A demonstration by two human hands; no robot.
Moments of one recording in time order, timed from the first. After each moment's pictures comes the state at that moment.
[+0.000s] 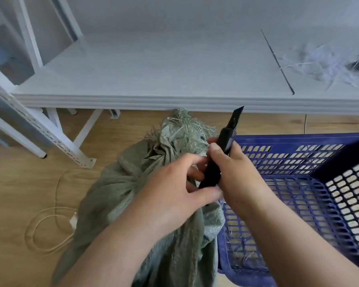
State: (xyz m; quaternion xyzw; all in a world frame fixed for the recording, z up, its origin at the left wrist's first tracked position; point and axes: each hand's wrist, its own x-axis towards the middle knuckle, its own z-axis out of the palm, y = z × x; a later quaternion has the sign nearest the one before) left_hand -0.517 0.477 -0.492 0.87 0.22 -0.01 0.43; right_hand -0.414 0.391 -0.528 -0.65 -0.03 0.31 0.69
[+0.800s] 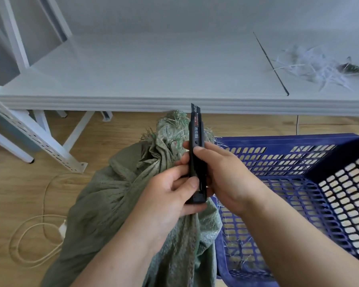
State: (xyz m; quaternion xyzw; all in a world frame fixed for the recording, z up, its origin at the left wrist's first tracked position) left_hand -0.512 0.477 -0.524 0.59 0.25 0.04 0.77; right_hand -0.405 0.398 -0.533 -0.55 -0.12 0.42 0.71
